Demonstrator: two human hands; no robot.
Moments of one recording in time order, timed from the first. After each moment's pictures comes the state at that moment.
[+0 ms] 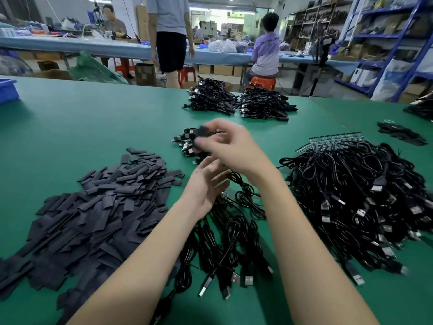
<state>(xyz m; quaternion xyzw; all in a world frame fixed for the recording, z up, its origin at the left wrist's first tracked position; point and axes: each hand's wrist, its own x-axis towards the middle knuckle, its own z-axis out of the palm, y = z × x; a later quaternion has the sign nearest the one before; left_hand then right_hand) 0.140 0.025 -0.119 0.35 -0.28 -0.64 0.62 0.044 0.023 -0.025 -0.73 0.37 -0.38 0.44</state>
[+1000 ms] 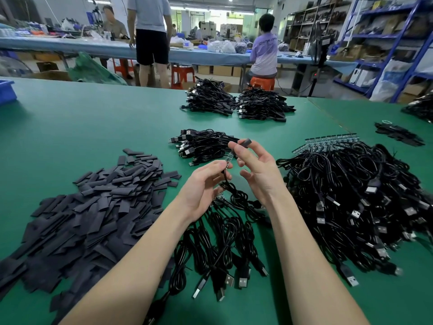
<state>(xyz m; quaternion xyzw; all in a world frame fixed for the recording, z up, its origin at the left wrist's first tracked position) 0.144 0.040 -0.109 0.37 -0.46 -0.60 0.54 -0.004 0.013 -0.077 -0.50 0.33 -0.53 0.61</state>
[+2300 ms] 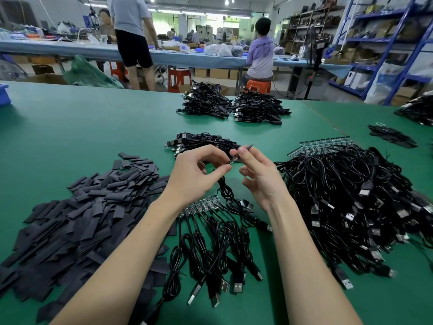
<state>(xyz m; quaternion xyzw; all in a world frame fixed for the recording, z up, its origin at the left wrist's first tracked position) 0.154 0.038 -0.078 0.45 -0.70 -0.19 0.52 -0.016 0.009 -0.083 -0.49 0.36 -0.52 0.60</state>
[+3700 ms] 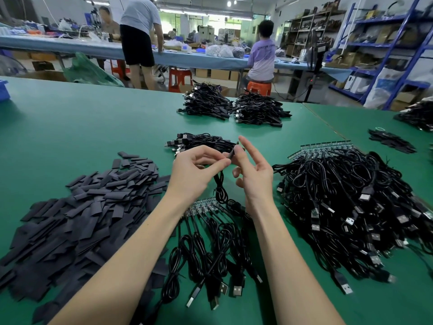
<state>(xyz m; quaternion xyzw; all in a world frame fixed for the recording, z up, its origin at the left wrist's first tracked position) 0.151 0.029 -0.086 0.46 -0.59 -0.28 0.60 0.013 0.009 -0.089 -0.45 0.37 -0.63 0.52</state>
